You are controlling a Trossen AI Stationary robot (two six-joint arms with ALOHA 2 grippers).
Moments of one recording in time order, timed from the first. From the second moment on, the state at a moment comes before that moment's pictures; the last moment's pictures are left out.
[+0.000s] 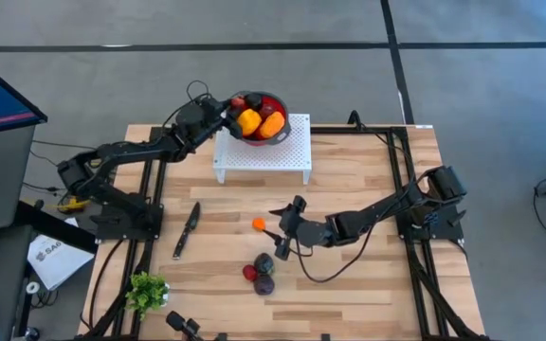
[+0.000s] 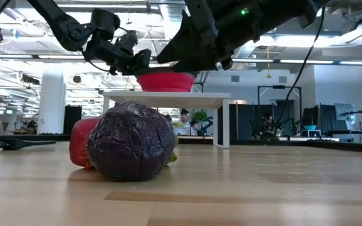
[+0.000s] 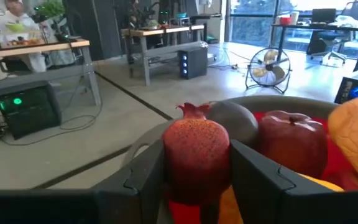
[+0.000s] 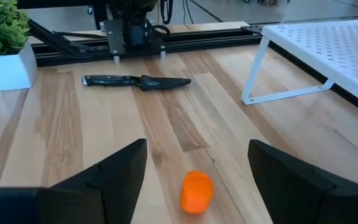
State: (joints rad) left arm 0.70 1.43 0.73 0.62 -0.23 0.02; right arm 0.30 1.79 0.99 0.35 0.61 0.23
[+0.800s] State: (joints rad) left arm 0.58 1.15 0.73 0.56 -0.03 0.13; right arm 0.31 1.79 0.99 0.35 0.62 0.24
